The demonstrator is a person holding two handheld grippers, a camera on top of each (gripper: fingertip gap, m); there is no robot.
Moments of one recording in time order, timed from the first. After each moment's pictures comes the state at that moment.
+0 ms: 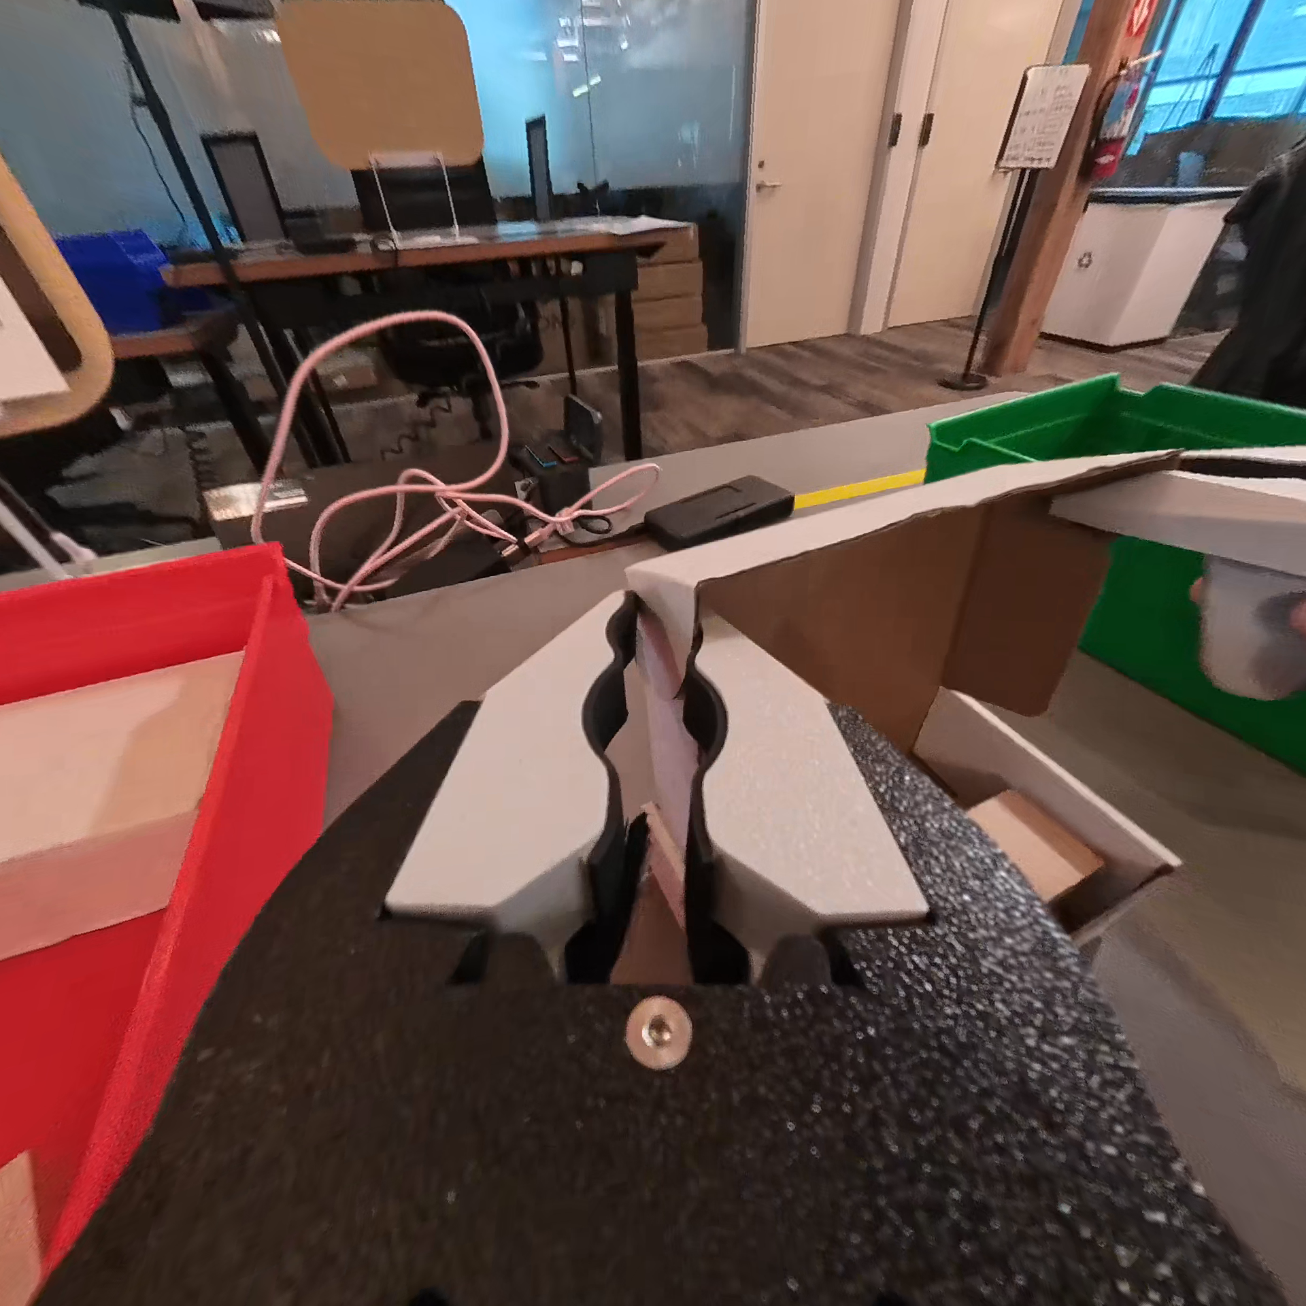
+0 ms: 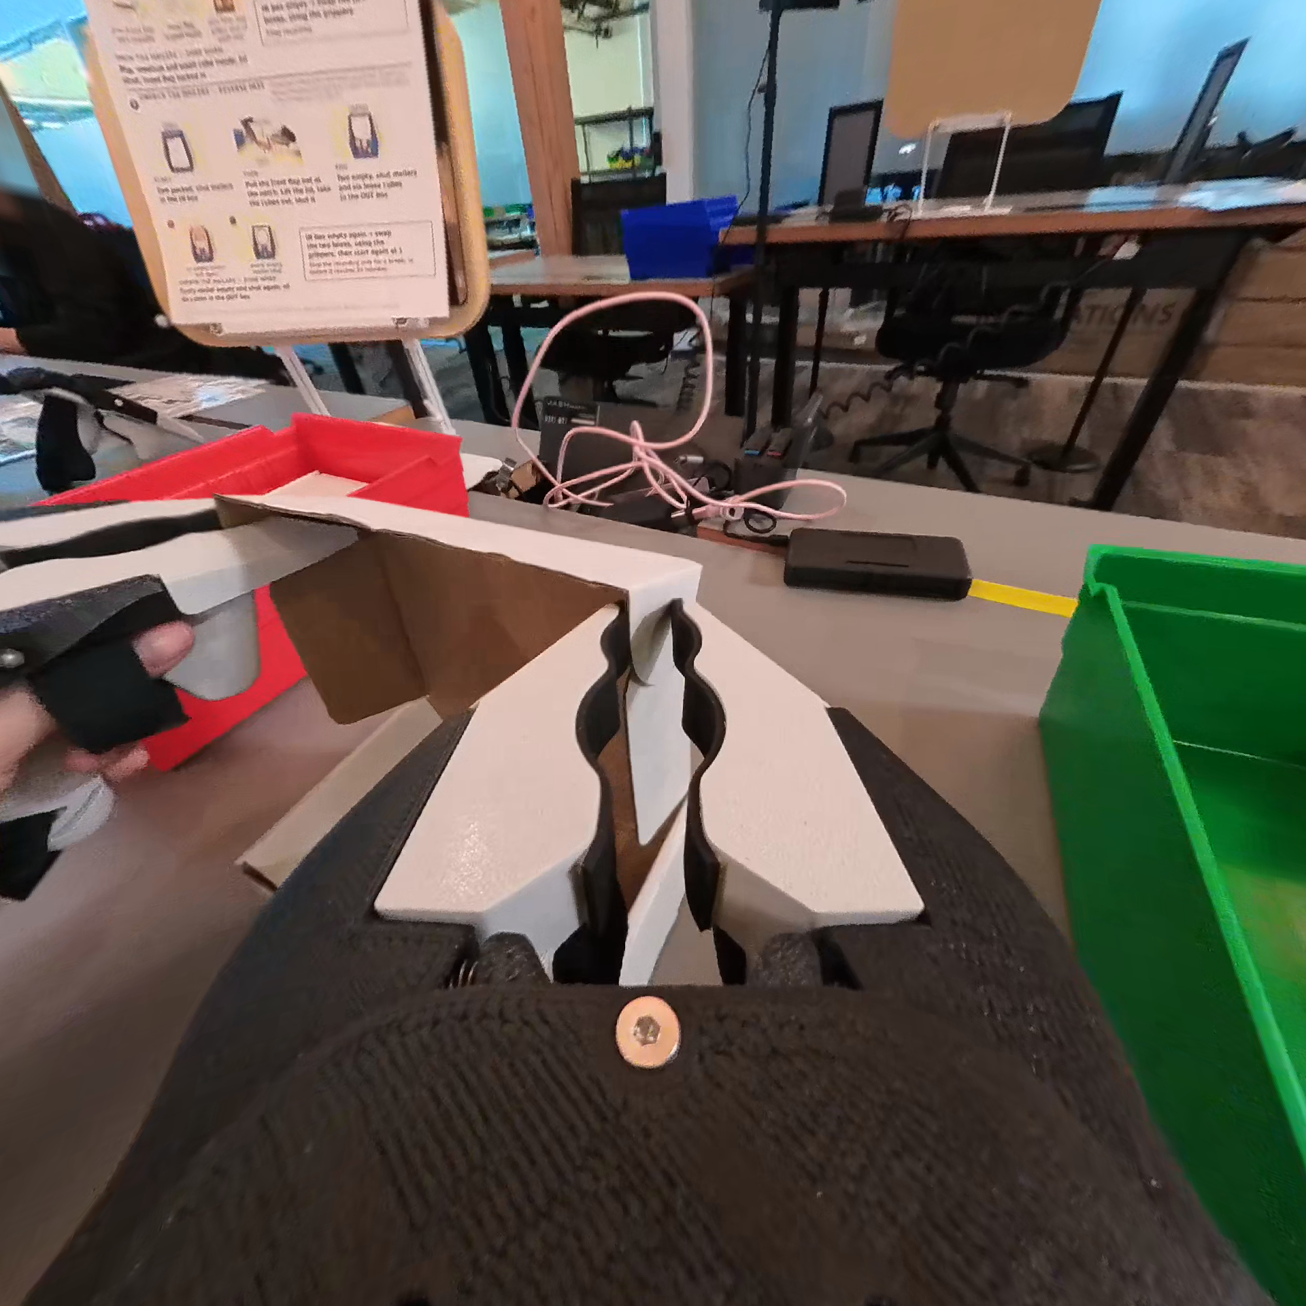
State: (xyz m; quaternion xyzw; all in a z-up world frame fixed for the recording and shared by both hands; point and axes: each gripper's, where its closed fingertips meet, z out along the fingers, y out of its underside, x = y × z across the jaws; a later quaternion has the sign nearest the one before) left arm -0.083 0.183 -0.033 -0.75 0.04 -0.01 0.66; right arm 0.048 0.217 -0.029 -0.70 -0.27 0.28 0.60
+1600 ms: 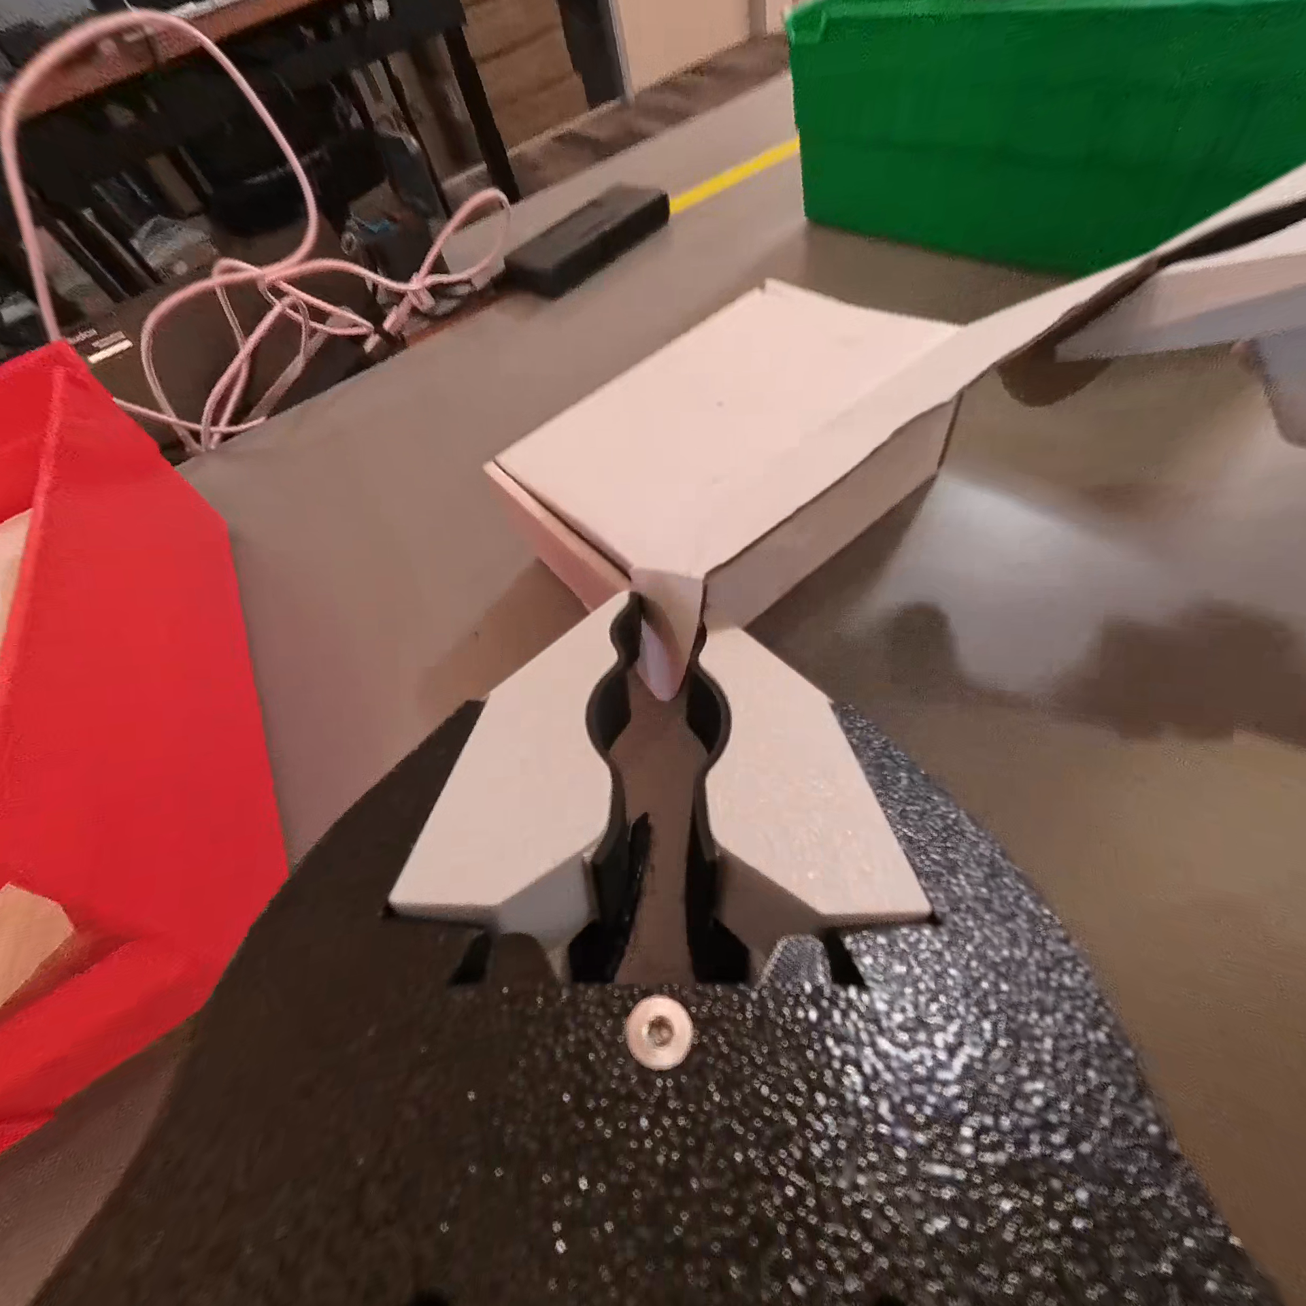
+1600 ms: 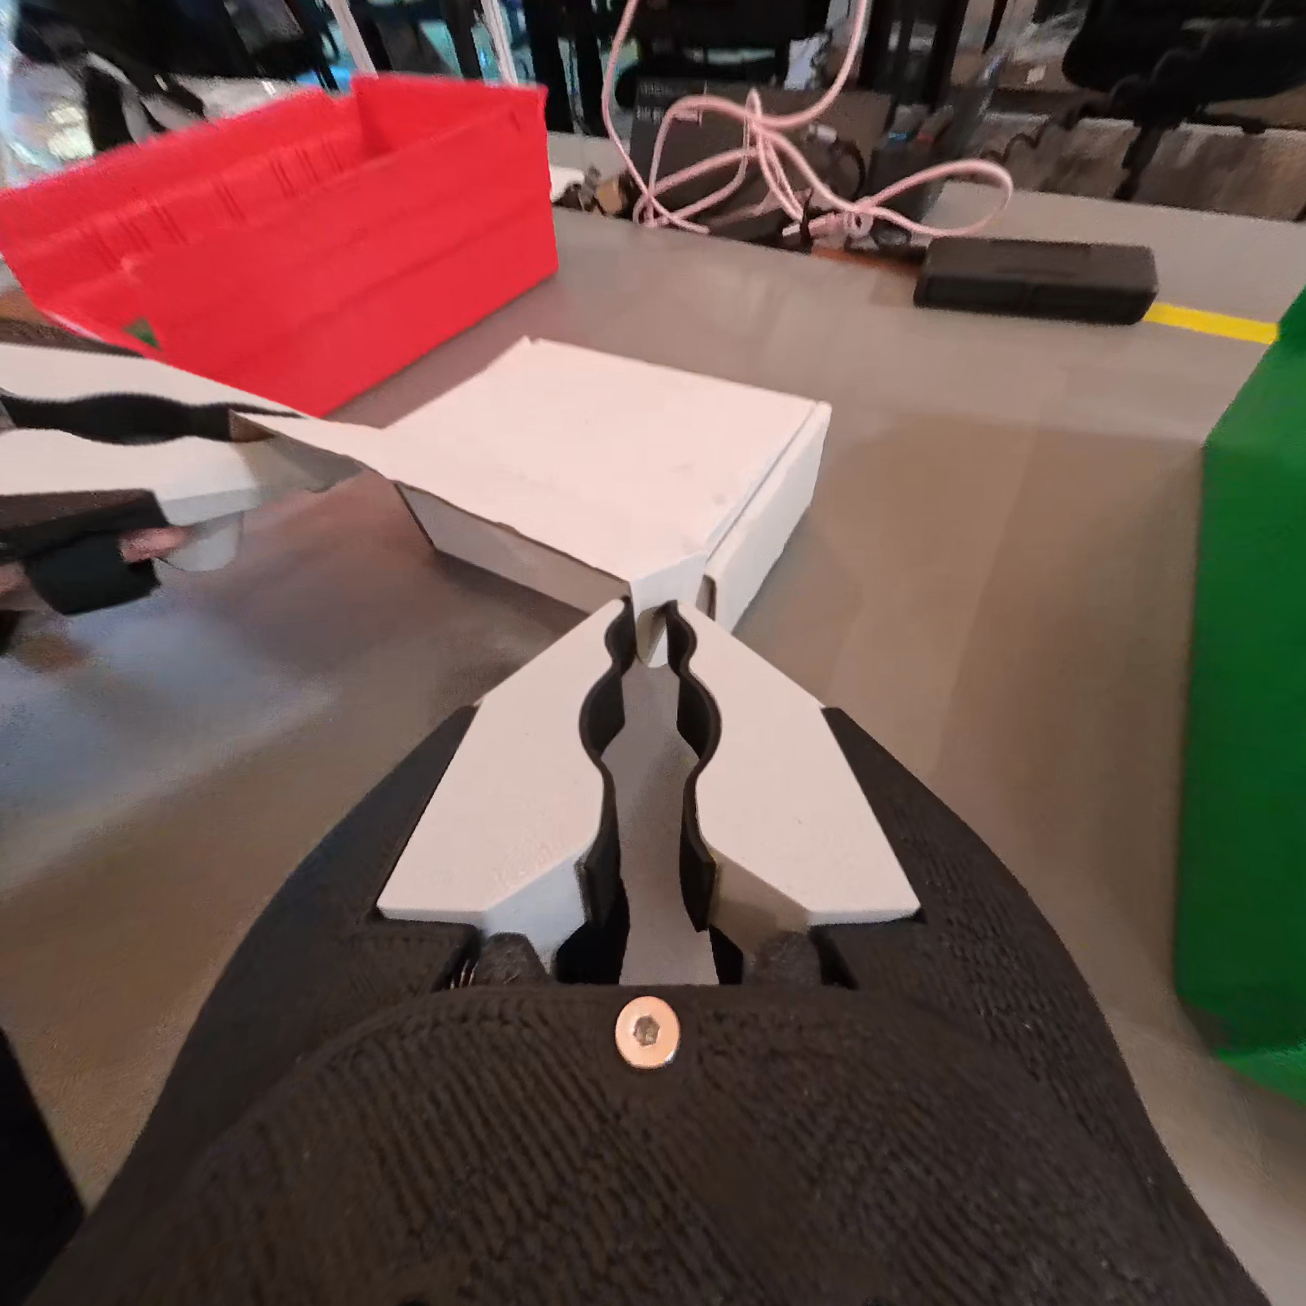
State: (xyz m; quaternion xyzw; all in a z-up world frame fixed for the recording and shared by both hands) left arm -0.054 0.096 -0.124 -0.82 0.17 0.01 0.55; right arm 0.082 0.134 -0.117 -0.75 -0.35 0.28 0.48
